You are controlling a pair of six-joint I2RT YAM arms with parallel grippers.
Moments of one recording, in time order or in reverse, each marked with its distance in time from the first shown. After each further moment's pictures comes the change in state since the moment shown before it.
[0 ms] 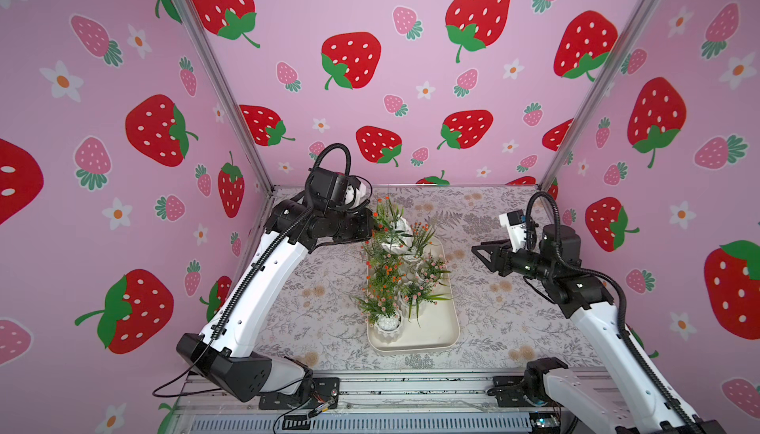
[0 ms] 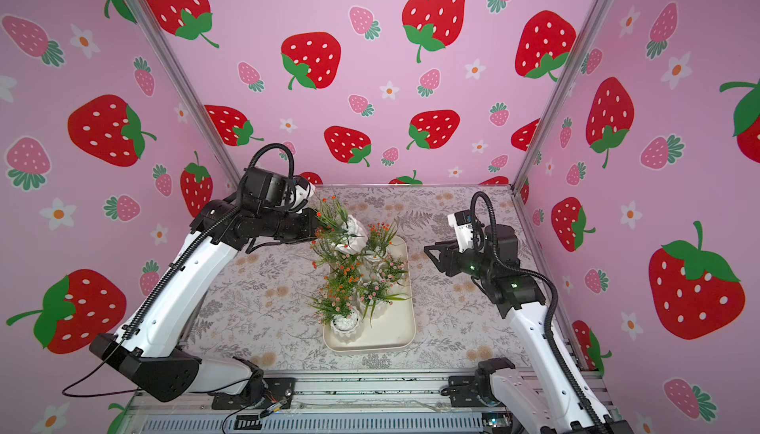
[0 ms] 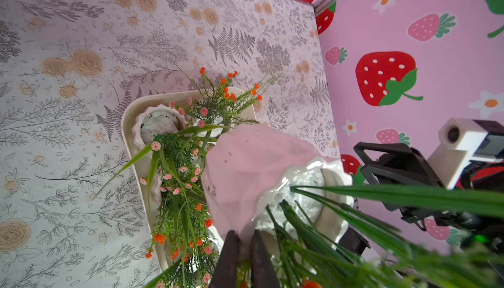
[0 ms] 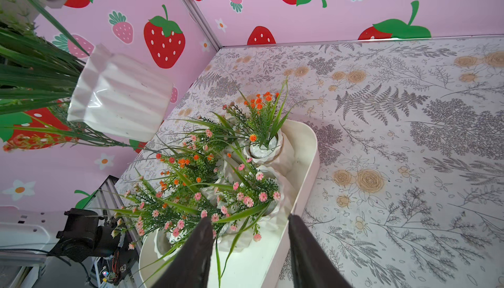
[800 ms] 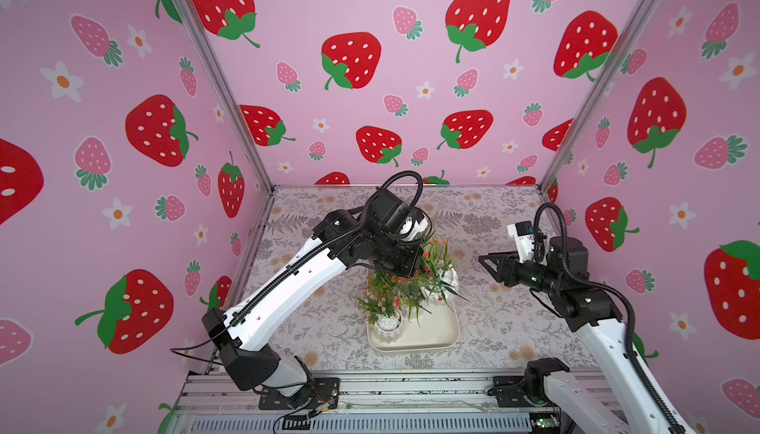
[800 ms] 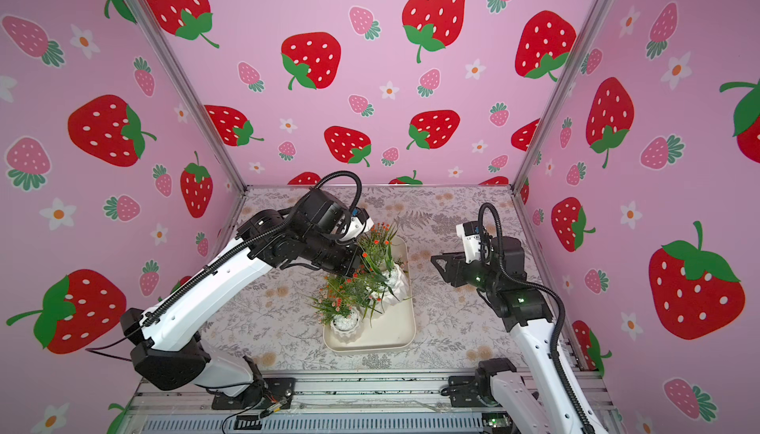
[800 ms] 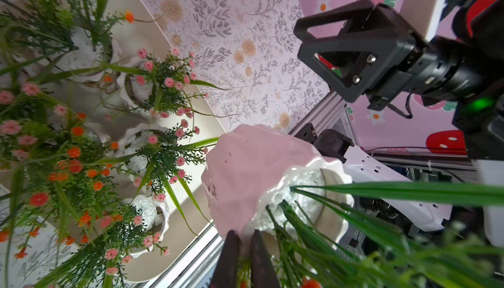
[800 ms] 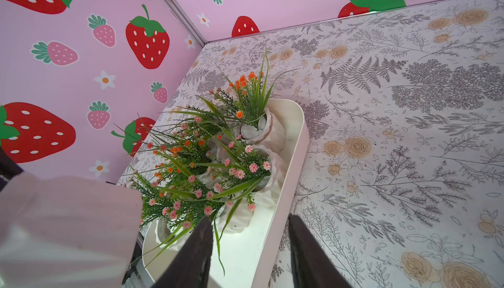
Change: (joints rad) left arm -0.396 0.108 0.079 -0.092 0.031 0.024; right arm -0.038 -0.093 -0.050 -0.089 0.034 0.045
